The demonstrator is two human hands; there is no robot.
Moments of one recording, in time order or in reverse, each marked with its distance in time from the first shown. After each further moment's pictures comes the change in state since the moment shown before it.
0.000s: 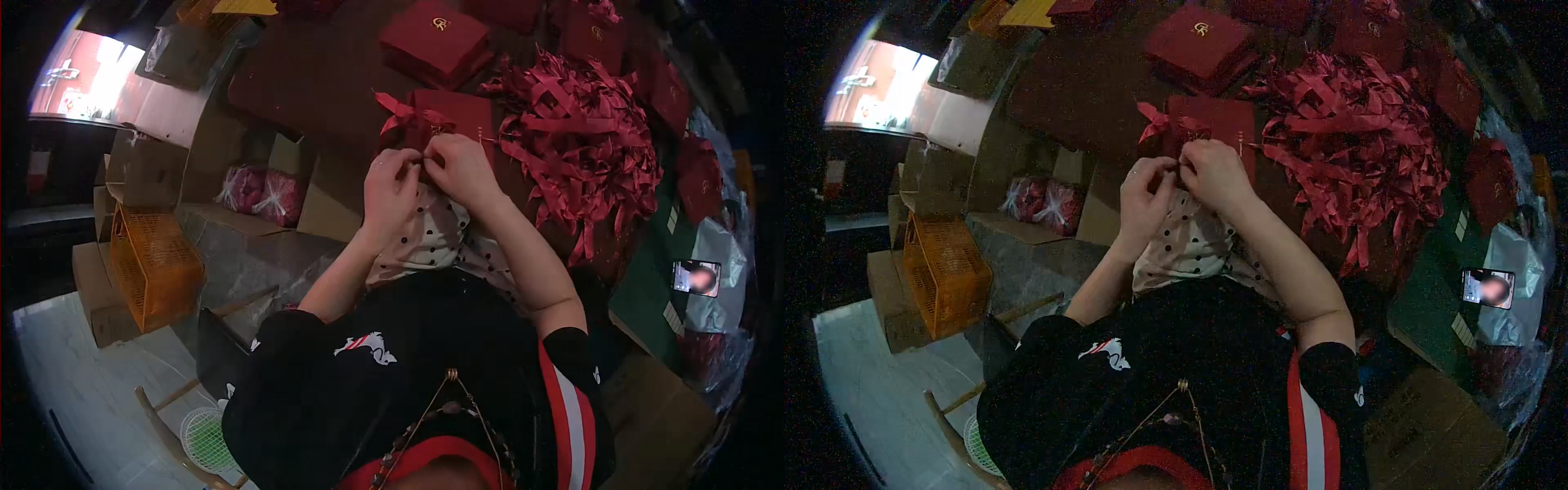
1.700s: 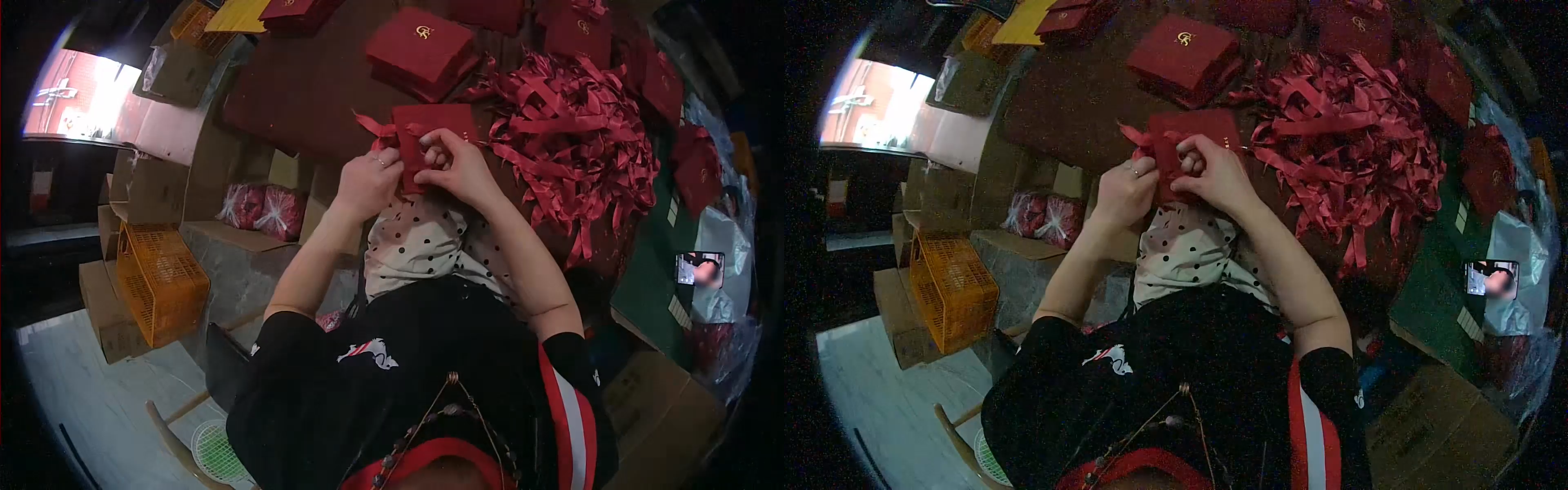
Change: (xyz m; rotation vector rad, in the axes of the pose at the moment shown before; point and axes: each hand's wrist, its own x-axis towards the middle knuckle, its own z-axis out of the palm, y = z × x) left_hand 0.043 -0.027 -0.029 0.540 -0.255 0.613; right_hand 0.000 0.012 -0.009 0.547 -0.061 0.344
